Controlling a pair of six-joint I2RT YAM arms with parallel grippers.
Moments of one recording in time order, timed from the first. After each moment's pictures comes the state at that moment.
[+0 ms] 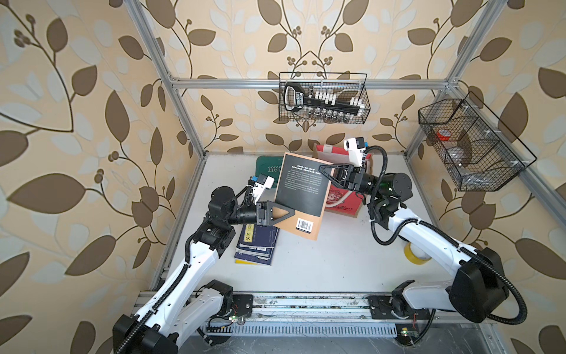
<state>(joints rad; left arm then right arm) -0.32 0.89 0.75 0.13 1.17 -0.99 0.46 1.35 0.99 1.02 -0.85 1.44</state>
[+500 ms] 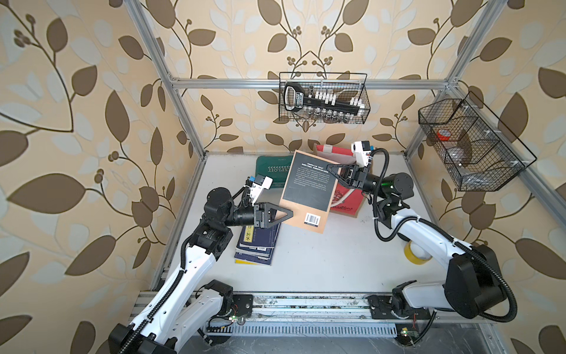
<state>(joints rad) -0.32 0.86 0.78 0.09 1.17 -0.98 0.34 1.38 0.91 1.01 -0.89 1.43</state>
